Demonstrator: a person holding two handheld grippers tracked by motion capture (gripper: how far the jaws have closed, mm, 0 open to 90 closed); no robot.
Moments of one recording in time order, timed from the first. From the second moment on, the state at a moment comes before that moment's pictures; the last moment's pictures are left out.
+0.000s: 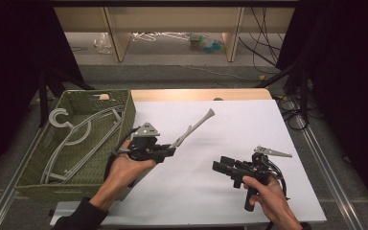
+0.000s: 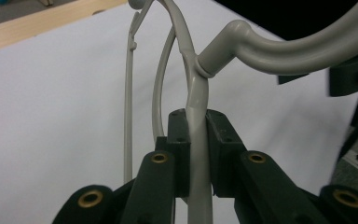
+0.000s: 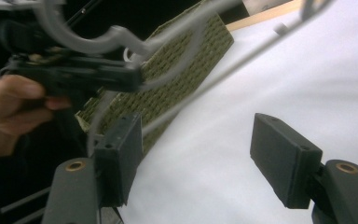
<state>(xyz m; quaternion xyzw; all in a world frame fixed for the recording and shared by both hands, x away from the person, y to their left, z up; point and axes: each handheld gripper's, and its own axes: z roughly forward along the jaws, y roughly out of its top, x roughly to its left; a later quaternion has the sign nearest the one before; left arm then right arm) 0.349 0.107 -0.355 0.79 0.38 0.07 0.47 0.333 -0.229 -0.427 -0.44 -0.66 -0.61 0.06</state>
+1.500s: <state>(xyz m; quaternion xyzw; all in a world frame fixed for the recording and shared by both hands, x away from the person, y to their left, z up) 0.365 0.324 -0.299 0.73 0.43 0.12 0.51 0.313 -0.246 -0.421 -0.41 -0.71 -0.57 -0.07</state>
